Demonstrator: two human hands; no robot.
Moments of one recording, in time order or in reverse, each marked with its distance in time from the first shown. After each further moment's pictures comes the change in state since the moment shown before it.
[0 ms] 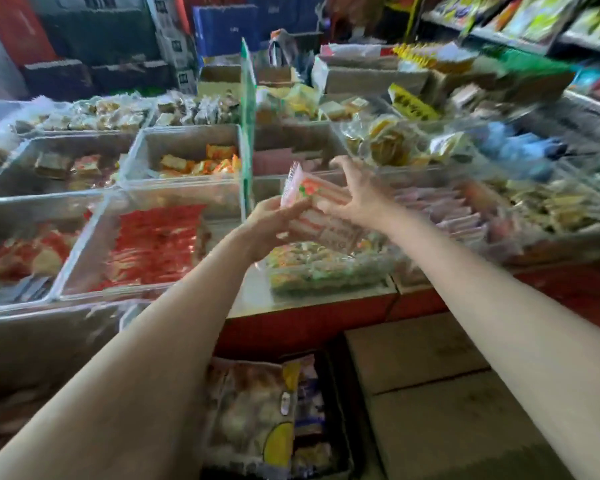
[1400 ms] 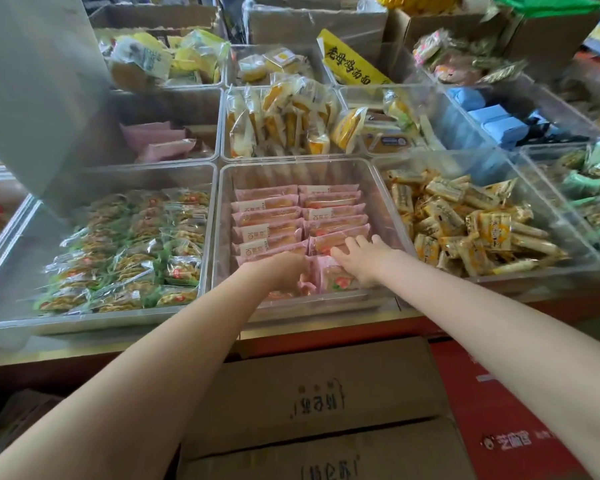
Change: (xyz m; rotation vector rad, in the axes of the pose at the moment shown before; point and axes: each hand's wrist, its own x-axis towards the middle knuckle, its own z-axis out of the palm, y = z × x) left_hand 0.237 -0.115 0.311 1.502 -0.471 -0.120; right_hand 0.028 0.405 -0.047 -0.805 -0.868 -0.164
